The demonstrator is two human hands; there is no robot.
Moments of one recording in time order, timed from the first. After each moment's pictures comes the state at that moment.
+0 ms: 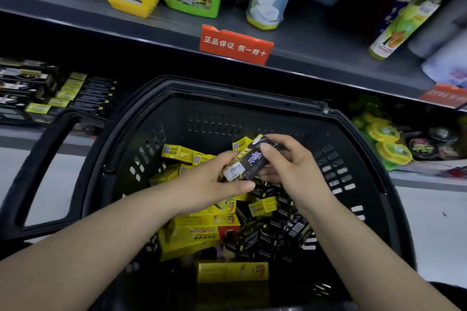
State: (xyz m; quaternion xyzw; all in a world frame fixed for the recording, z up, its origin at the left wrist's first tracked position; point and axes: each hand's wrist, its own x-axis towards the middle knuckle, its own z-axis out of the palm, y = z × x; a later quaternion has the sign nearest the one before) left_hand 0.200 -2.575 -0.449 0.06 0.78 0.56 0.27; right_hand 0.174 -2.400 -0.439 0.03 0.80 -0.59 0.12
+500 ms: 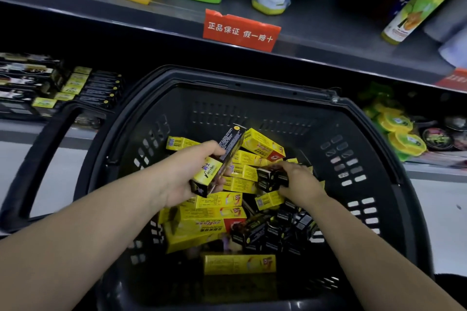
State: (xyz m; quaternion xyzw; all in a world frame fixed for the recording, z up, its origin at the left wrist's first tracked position) left_hand 0.193 -2.589 -0.457 -0.27 0.55 0.73 0.32; right_hand 0.146 -2.333 -0.549 -0.07 0.97 -0.04 0.22
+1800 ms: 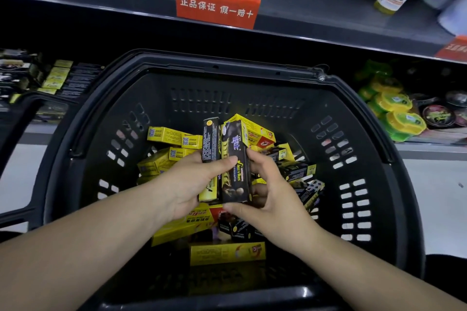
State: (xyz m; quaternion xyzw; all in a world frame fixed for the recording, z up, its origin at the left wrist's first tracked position) left_hand 0.213 -2.549 -0.472 -0.29 0.56 0.73 0.27; right_hand 0.239 -2.390 -0.475 -0.10 0.82 -0.52 0.21
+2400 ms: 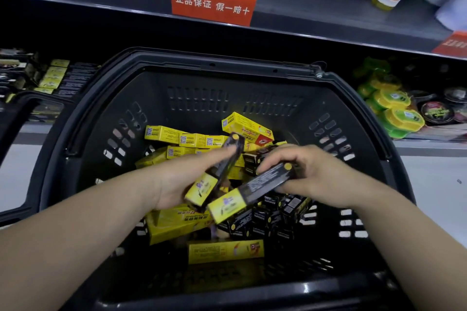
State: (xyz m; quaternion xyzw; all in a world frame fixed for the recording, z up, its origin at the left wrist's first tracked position) left_hand 0.204 -2.566 -0.462 -0.17 0.62 0.61 0.46; right_hand 0.184 -2.338 -0.433 -0.20 0.83 -0.41 0.31
